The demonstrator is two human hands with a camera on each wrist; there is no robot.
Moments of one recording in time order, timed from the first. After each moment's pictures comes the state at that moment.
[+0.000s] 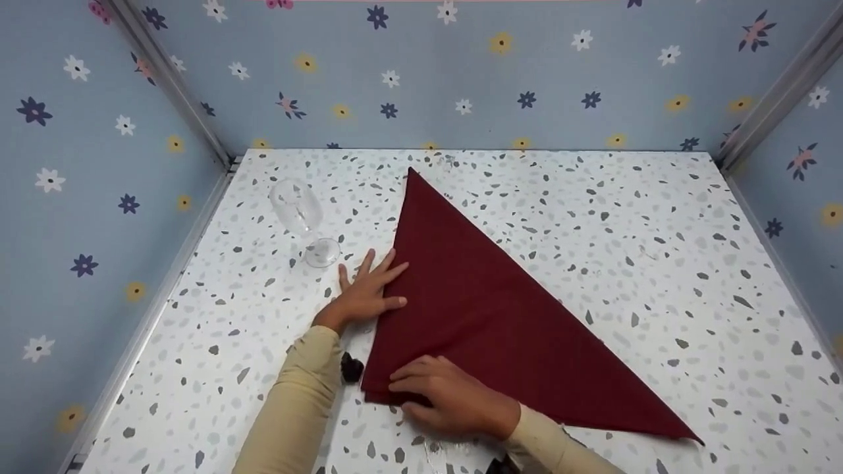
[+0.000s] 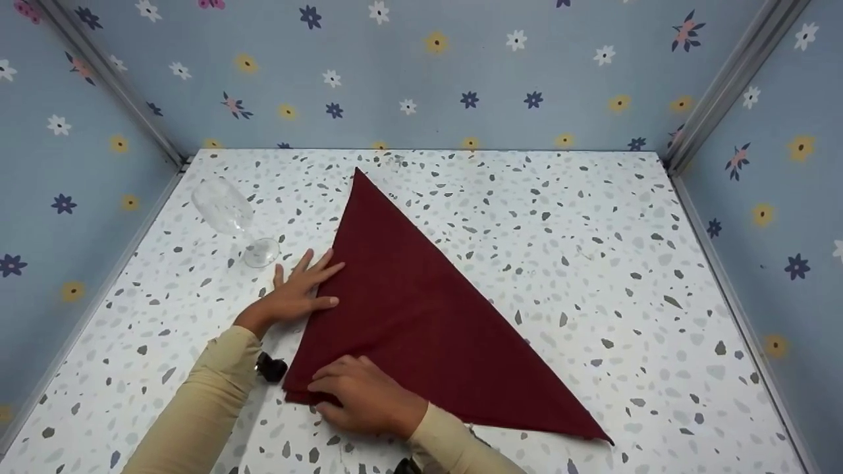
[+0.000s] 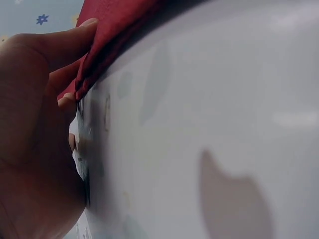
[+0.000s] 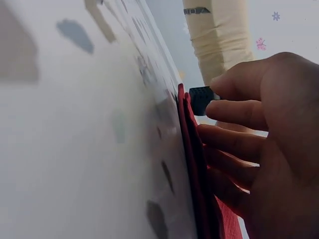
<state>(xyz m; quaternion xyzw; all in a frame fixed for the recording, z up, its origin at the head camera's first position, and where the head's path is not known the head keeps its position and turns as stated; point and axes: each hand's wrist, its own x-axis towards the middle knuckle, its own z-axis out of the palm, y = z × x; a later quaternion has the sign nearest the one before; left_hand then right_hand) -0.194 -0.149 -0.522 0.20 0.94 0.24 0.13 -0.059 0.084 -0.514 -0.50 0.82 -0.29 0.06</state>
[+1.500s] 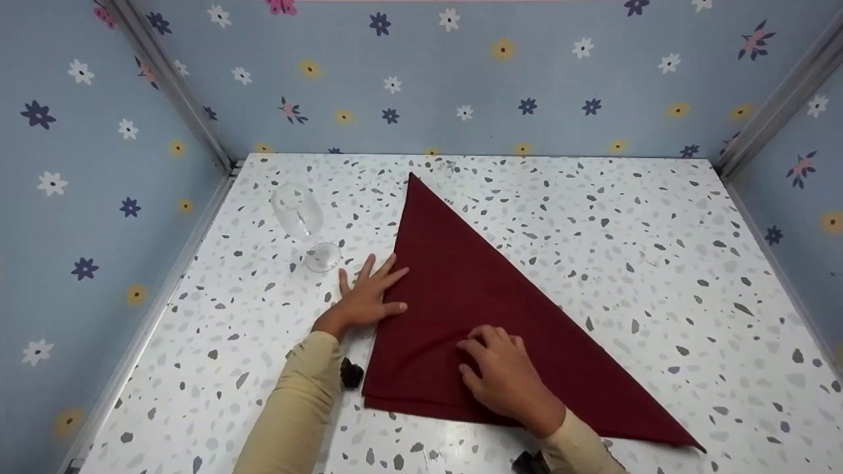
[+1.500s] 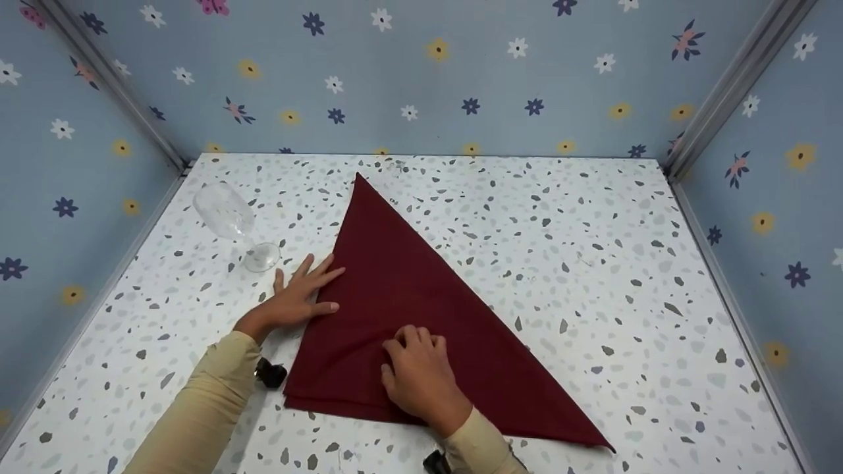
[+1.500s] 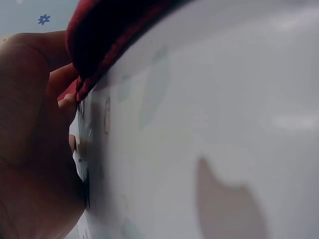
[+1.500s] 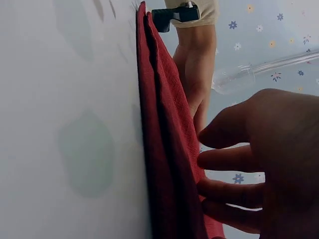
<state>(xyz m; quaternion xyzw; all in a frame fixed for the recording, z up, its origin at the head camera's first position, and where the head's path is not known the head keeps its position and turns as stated) -0.193 -0.150 -0.523 0.20 0.94 0.26 0.13 -0.071 0.140 -0.514 -0.27 0.94 -0.21 -0.08</state>
